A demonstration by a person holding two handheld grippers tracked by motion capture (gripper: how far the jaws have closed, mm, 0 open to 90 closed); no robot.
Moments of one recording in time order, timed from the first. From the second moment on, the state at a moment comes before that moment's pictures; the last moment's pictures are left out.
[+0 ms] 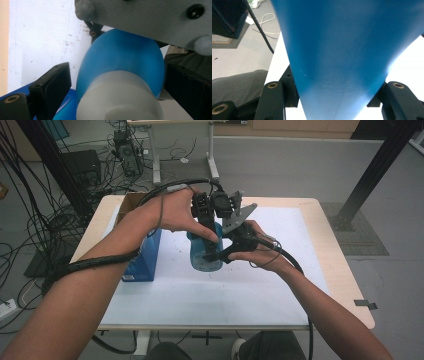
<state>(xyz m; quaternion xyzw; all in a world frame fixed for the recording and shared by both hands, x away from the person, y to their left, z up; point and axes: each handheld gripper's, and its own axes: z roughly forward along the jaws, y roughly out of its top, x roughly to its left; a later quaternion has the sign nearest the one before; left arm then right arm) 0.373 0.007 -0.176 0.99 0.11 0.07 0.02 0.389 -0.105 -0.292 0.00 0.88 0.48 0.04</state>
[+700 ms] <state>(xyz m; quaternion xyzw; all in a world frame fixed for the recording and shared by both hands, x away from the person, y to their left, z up) 0.374 0.006 -0.178 0.99 0.11 0.07 0.02 0.388 -0.106 -0.291 -0.01 0.88 0.48 0.04</state>
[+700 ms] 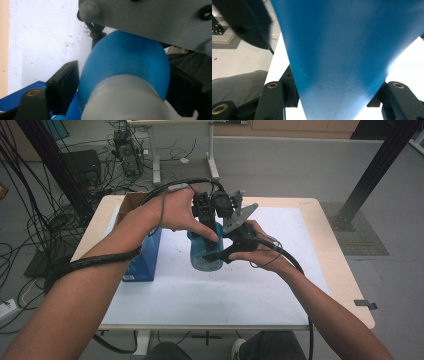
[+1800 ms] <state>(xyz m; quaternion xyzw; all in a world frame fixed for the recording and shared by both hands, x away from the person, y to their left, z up) 0.378 0.006 -0.184 0.99 0.11 0.06 0.02 0.389 -0.104 -0.297 -0.01 0.88 0.48 0.04</state>
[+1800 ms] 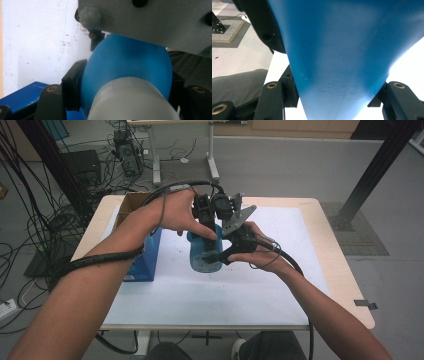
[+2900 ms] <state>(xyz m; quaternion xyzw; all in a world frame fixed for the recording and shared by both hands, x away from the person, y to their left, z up) 0.376 0.003 -0.182 0.99 0.12 0.05 0.01 0.388 -0.108 -0.297 -0.01 0.88 0.48 0.03</state>
